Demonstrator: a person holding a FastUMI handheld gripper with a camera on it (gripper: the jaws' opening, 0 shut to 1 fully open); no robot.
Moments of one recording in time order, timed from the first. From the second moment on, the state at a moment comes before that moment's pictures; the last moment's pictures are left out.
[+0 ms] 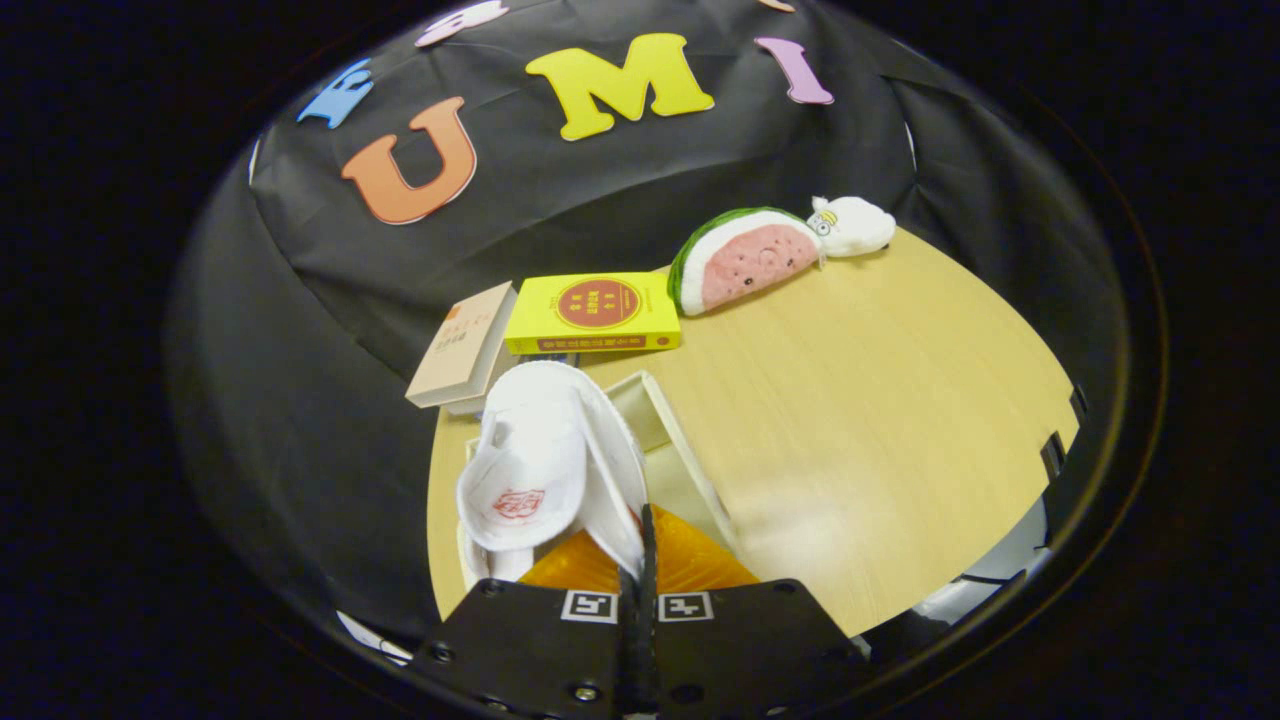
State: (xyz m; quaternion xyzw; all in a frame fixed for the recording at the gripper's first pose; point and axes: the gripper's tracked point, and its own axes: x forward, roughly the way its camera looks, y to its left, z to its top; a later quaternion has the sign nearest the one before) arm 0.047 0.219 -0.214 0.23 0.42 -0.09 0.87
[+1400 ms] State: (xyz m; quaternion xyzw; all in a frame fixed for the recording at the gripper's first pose) arm 0.041 0.231 -0.255 0.17 0.37 -0.08 0.91
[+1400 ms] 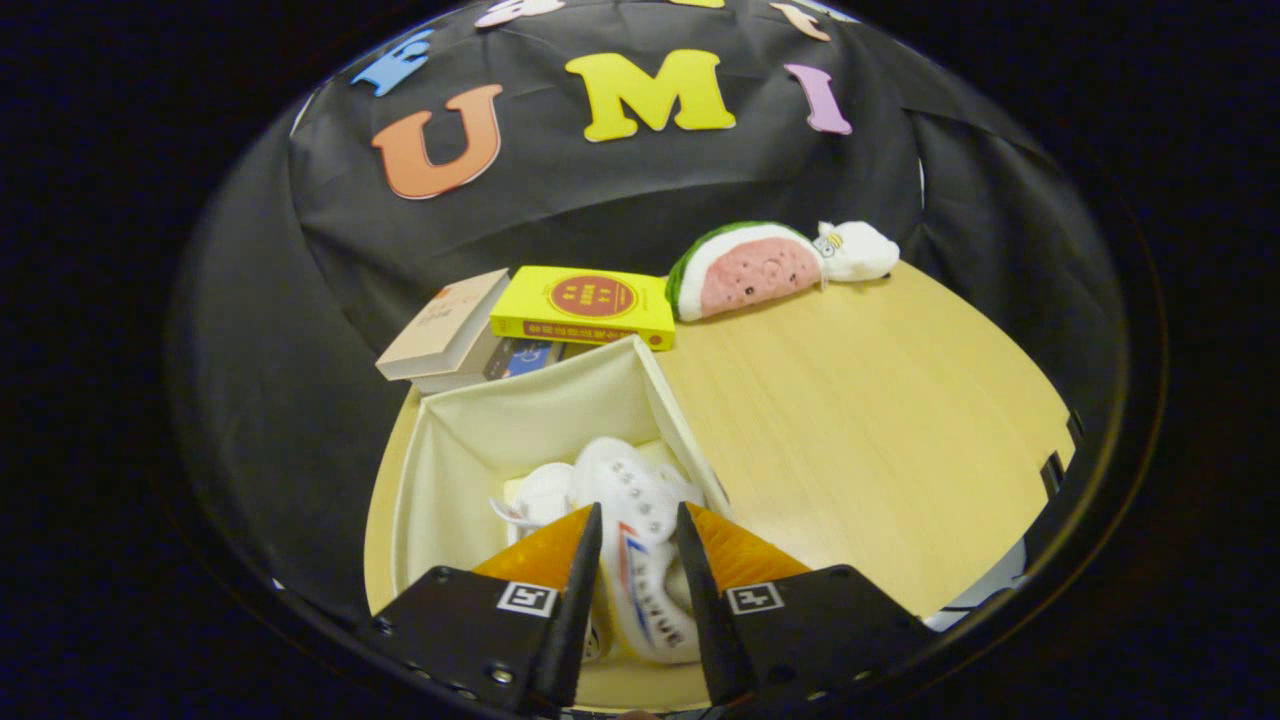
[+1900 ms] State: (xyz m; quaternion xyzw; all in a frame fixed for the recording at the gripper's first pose) arm 0.023 0.169 -0.156 0.10 0.25 -0.06 0.96
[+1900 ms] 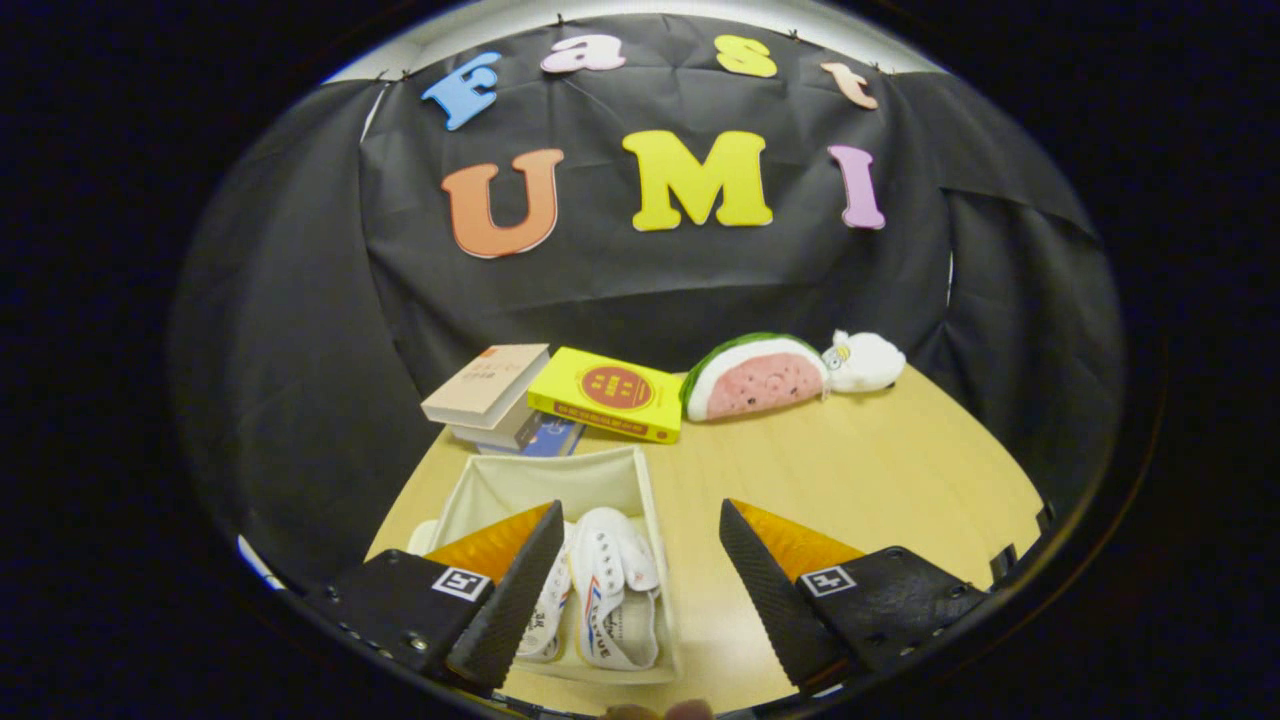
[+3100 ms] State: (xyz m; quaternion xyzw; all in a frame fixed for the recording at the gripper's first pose) arm -0.088 -0.046 -0.049 0.12 0.14 -0.08 0.98
